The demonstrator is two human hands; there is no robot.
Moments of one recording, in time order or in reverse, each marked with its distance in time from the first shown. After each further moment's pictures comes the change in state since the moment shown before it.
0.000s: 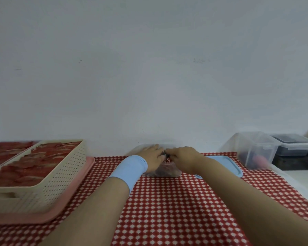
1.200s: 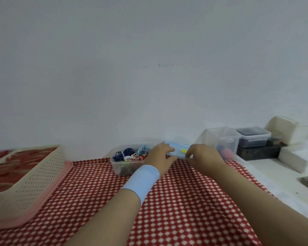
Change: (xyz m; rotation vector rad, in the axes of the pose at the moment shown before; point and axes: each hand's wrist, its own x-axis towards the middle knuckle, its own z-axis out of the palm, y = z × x) left_hand -0.002 0.123 0.030 -0.408 0.386 0.139; right_hand -0.099 0.097 -0.023 -0.173 0.248 0.230
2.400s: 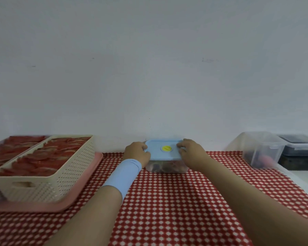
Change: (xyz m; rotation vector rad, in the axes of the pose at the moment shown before) left_hand -0.031 -0.126 -0.099 0.079 0.160 -0.457; right_hand 0.064 -0.130 0.036 0.449 -0.042 0.070
